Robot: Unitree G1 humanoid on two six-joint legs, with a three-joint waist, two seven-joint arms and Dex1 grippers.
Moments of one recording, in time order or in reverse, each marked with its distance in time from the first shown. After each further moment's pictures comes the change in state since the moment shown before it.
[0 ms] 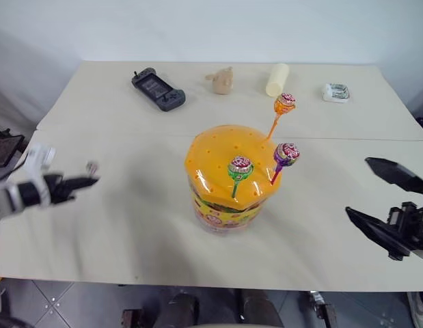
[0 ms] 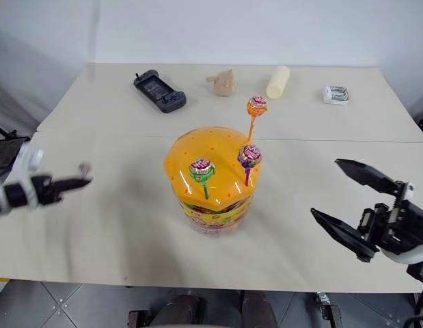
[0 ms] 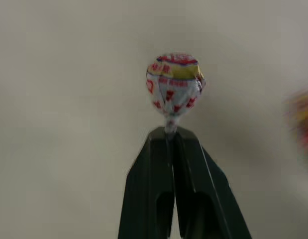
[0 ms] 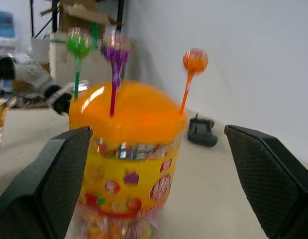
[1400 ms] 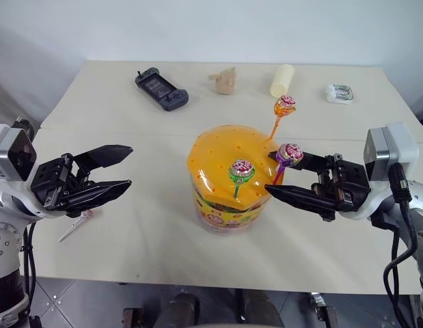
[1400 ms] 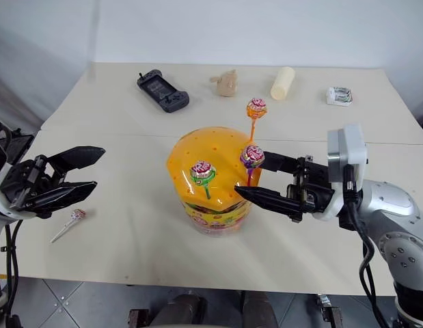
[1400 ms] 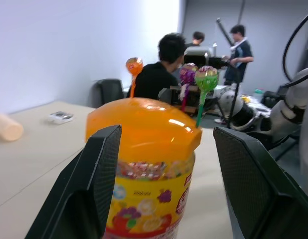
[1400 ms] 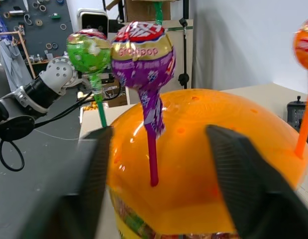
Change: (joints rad) left arm 0.024 -0.342 0.309 -0.746 -0.494 -0.224 -0.264; right arm -0.462 -0.126 0.377 -0.128 0.143 0.421 -0.307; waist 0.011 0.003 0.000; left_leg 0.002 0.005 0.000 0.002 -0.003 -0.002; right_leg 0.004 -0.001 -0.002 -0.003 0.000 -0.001
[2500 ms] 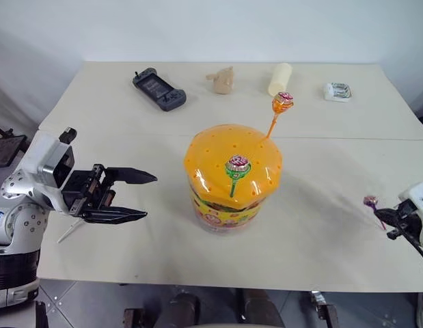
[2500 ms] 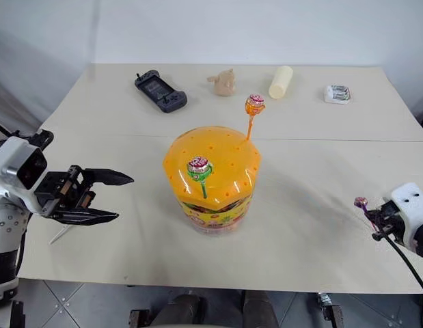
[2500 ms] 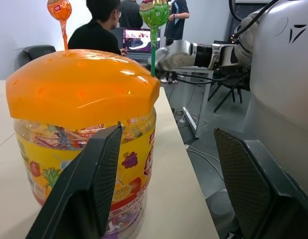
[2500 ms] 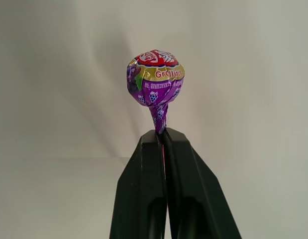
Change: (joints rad) left arm -0.099 0.051 -0.243 0.166 0.209 -0.179 -0.309; right arm 0.488 -0.263 -0.209 0.521 -0.690 -0.015 -0.113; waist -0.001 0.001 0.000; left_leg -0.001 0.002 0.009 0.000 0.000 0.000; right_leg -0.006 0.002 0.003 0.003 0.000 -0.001
